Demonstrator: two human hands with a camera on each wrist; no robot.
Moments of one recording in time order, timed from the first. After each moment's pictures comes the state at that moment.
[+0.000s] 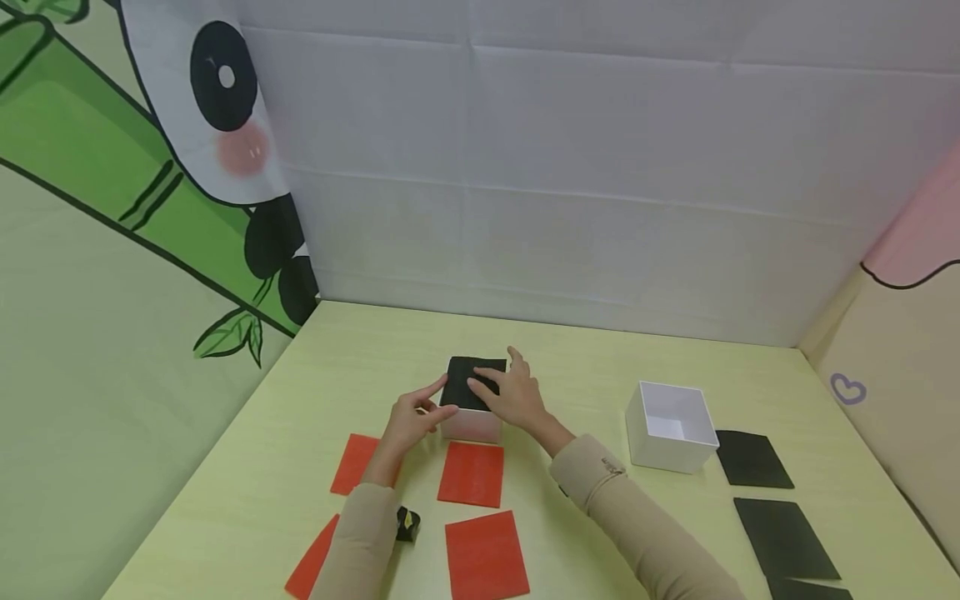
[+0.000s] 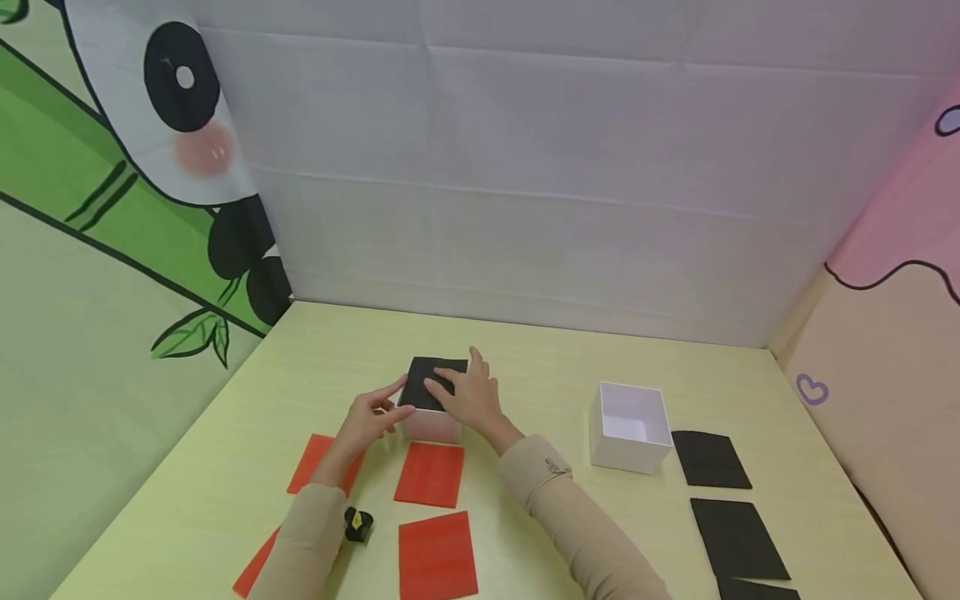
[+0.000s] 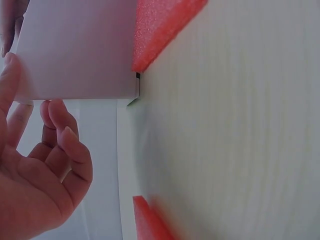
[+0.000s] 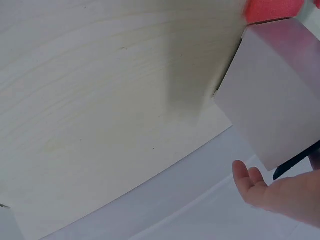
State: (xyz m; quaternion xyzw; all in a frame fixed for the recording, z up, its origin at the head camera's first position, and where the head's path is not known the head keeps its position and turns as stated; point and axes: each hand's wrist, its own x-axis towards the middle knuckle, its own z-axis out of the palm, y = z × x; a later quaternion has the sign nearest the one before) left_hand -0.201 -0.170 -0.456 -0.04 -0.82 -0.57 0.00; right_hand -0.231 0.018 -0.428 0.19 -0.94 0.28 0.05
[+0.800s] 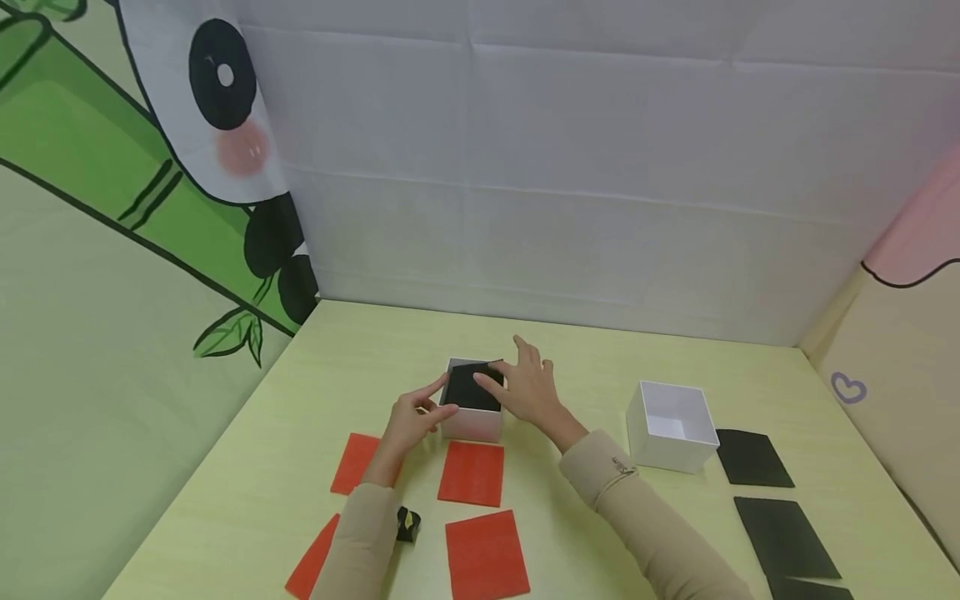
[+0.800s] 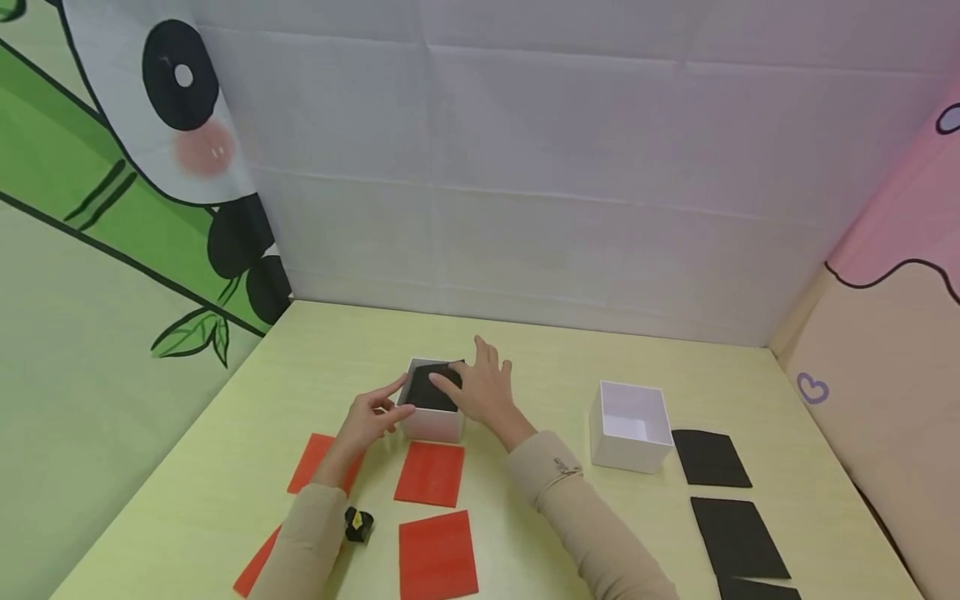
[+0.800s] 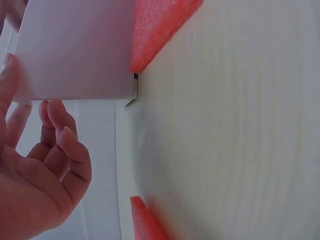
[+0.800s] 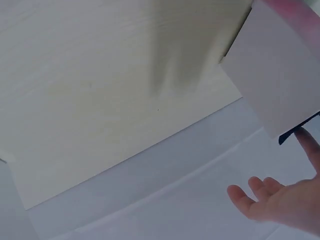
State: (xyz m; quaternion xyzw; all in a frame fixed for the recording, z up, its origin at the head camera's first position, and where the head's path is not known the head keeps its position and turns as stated) left_hand -0.203 -0.170 -0.460 -0.04 -0.82 -0.57 0.01; right_hand -0.231 0.029 -0.415 0.18 -0.96 0.19 0.07
